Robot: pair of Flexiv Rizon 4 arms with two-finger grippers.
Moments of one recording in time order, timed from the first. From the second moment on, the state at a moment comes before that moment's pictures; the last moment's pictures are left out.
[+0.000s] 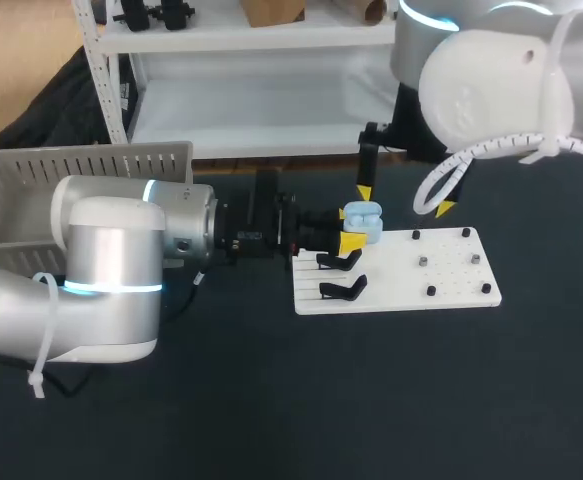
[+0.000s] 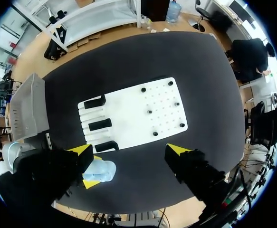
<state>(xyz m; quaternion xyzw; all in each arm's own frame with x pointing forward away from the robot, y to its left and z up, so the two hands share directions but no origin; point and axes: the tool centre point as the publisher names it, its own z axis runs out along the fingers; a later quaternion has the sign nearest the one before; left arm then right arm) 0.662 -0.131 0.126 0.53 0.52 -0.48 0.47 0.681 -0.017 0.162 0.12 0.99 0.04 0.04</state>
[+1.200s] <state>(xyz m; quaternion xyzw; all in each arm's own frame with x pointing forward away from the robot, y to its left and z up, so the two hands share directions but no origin) 0.665 -0.129 0.125 0.53 0.52 -0.48 0.47 0.657 -0.051 0.210 0.10 0.98 0.12 0.10</state>
